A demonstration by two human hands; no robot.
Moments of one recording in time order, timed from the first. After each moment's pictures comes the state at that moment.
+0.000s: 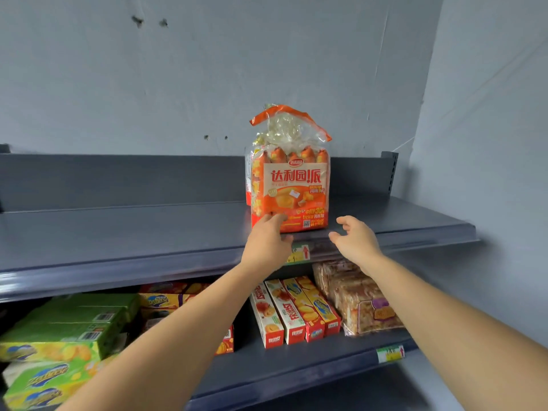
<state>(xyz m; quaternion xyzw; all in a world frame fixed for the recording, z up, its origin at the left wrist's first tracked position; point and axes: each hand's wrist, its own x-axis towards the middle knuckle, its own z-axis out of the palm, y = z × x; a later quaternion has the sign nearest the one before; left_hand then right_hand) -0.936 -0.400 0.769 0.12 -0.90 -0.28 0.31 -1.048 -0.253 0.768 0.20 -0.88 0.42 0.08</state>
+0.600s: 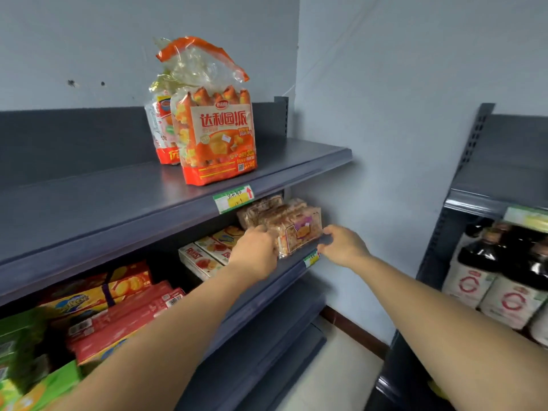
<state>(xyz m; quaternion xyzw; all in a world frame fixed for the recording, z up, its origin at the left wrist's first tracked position) -0.905 -0.379 0.673 -0.14 -0.98 -0.13 0.11 -0.920 -0.183 0.678 -0.02 -0.97 0.24 0.05</state>
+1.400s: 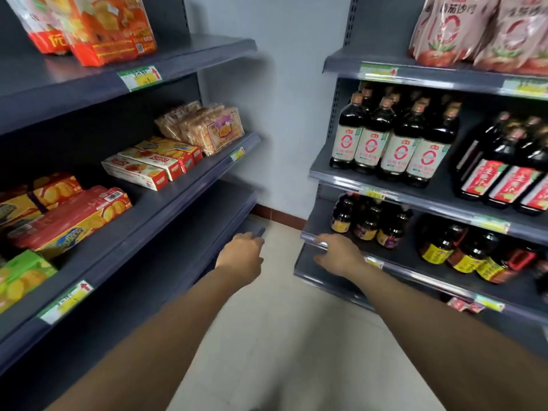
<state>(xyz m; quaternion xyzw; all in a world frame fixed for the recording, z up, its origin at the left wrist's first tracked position) -0.639 -0.317 0.532 -0.25 -0.96 -0.07 -0.08 -0.581 -0.107 0.528 -0.15 -0.97 0.20 -0.06</state>
